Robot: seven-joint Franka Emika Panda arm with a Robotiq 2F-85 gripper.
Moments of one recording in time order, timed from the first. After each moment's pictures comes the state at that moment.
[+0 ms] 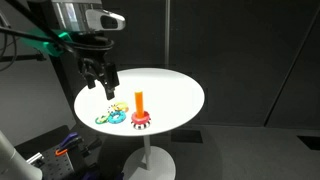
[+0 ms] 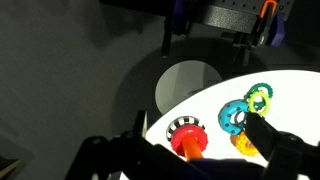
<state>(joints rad) -0.12 -0.77 -0.31 -2.67 -0.17 1.90 -0.44</state>
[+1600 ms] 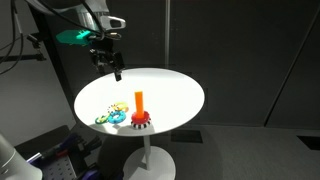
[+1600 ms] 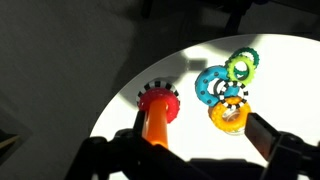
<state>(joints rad) 0.02 -0.59 -0.07 -2.62 -0.07 2.06 -0.22</state>
